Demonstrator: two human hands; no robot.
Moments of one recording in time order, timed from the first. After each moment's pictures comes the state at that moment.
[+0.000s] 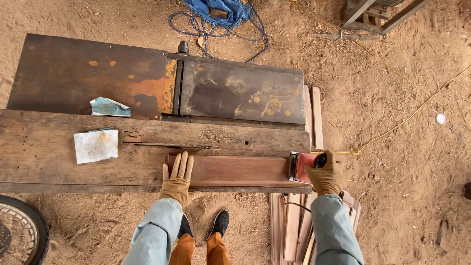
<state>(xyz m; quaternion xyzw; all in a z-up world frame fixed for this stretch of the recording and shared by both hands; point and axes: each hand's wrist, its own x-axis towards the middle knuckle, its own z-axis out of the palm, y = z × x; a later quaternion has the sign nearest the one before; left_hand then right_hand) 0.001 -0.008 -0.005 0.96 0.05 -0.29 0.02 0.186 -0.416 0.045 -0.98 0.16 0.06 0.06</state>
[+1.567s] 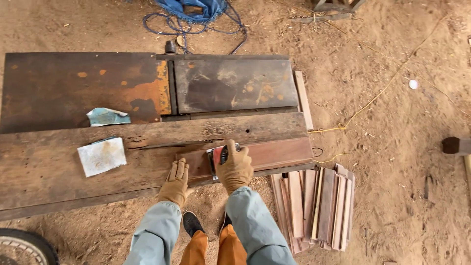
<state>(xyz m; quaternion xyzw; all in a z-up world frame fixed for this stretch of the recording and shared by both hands) -0.035 0.049 -0.090 0.97 -0.06 -0.23 0.03 0.065 -0.115 0.101 -0.97 0.08 0.12 0.17</state>
